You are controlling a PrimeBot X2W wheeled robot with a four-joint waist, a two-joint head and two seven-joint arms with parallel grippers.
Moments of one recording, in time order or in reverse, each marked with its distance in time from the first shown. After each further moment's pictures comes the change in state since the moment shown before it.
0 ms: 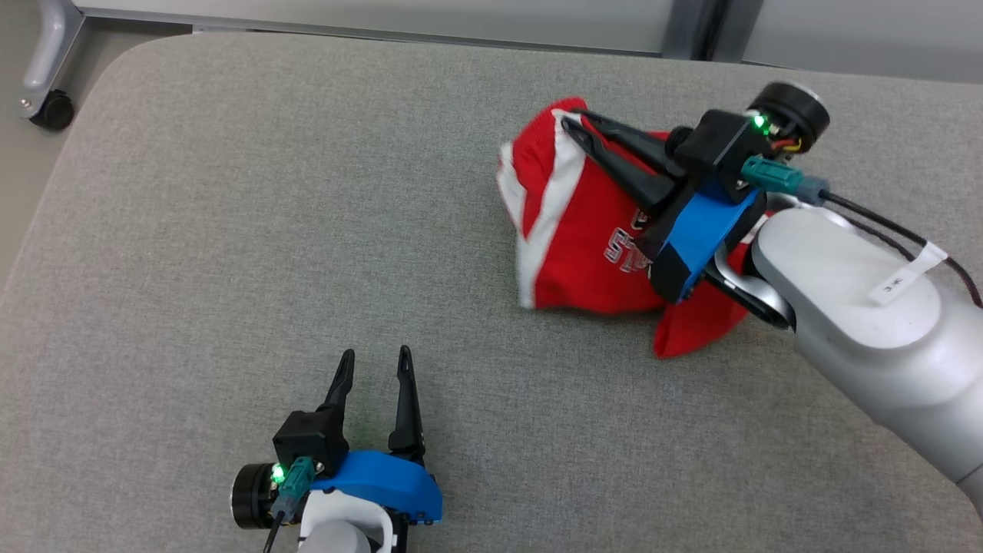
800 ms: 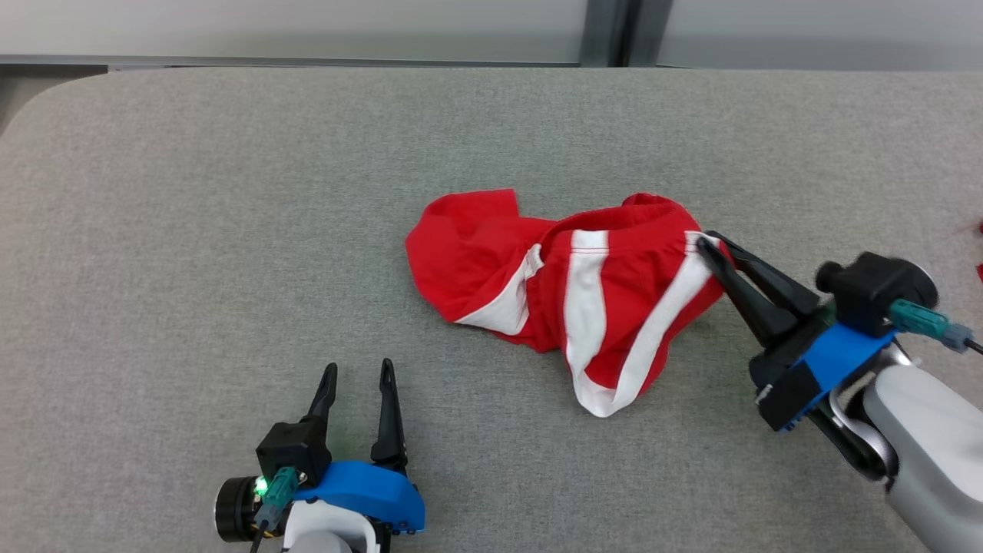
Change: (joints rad) left arm 0.031 0.000 0.051 0.021 0.019 -0.028 0.000; right arm 0.470 -0.149 -0.363 -0.281 -0.008 0.000 -0.001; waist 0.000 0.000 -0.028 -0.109
